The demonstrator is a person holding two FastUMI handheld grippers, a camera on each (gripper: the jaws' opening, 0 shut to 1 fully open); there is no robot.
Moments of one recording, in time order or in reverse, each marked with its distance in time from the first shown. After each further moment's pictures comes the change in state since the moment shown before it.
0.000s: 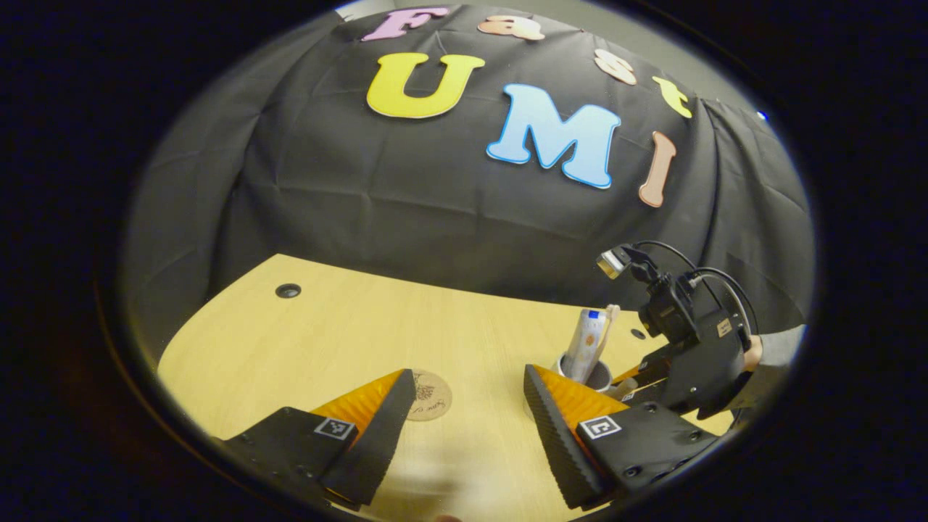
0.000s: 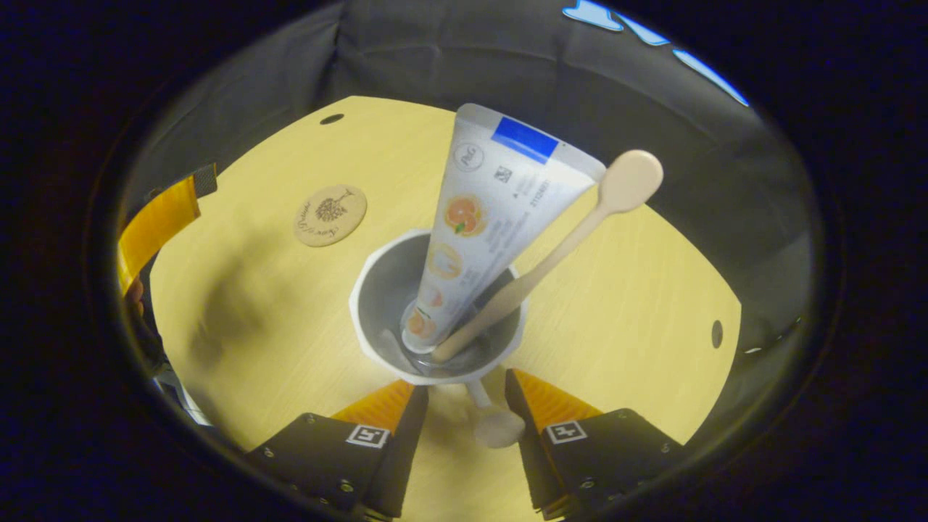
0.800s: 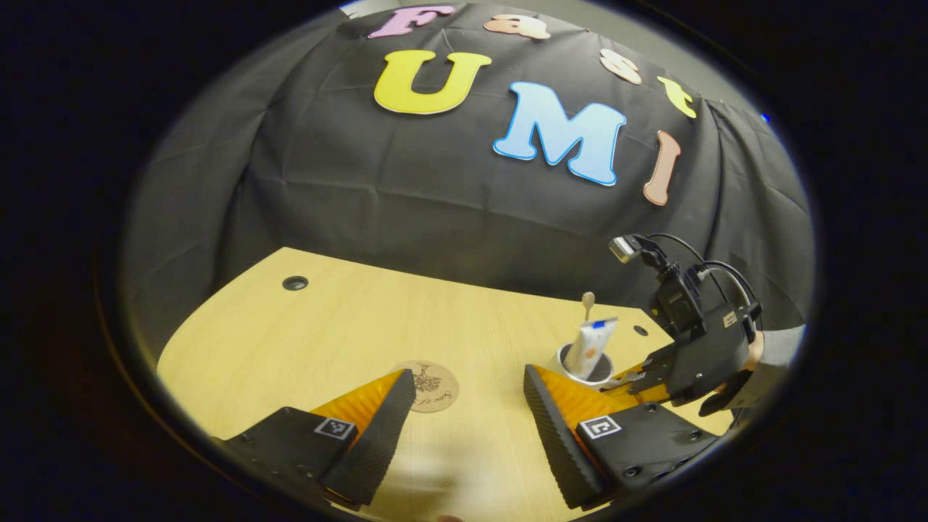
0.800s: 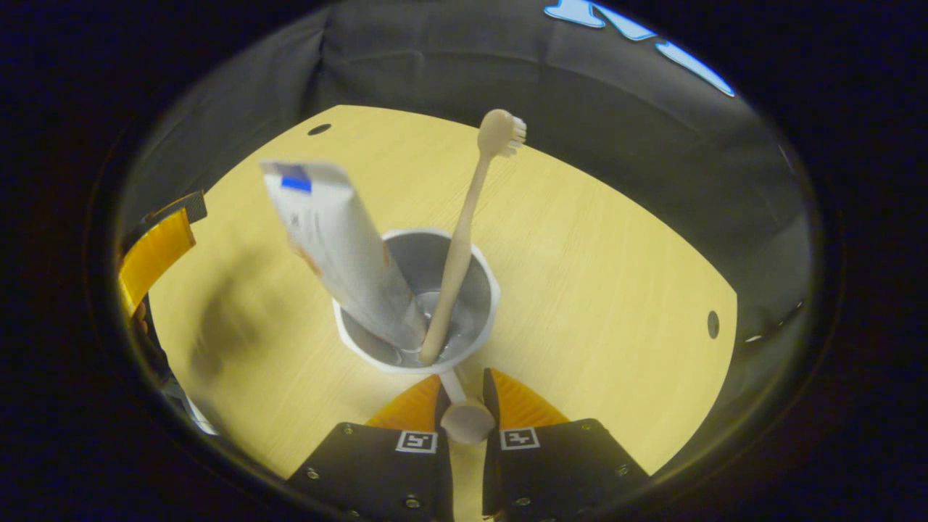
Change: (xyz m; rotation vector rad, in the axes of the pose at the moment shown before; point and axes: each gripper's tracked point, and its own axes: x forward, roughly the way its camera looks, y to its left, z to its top) left arm -0.008 0.008 -0.008 -0.015 0.004 0.017; right arm -0.007 -0.005 0.005 0.058 -0.042 -0.030
